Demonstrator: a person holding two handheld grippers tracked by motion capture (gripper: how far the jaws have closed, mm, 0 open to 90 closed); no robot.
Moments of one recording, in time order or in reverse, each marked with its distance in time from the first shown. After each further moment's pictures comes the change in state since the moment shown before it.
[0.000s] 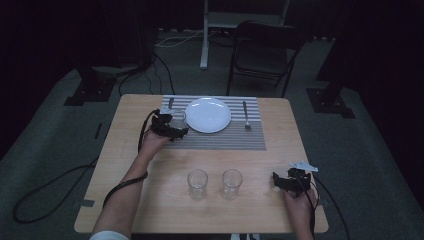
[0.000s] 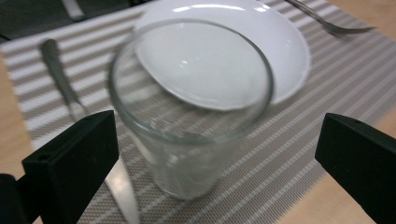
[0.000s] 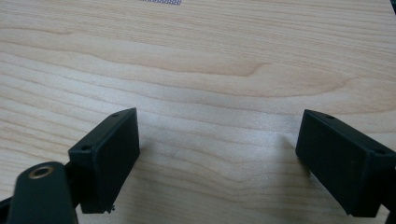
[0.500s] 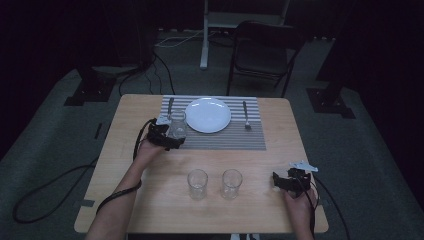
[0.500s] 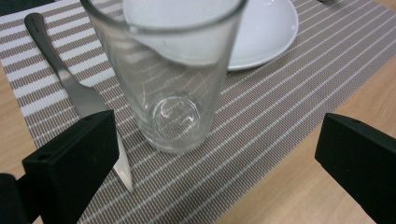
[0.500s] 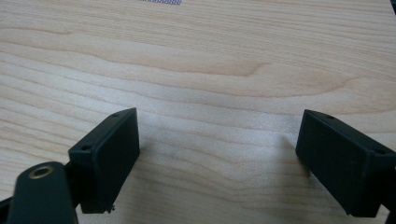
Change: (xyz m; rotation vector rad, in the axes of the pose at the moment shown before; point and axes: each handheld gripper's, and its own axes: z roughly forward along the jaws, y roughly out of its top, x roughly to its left) left arm -0.006 -0.032 -0.012 0.010 -0.013 0.034; right arm 0.000 0.000 0.000 0.000 0.000 0.000
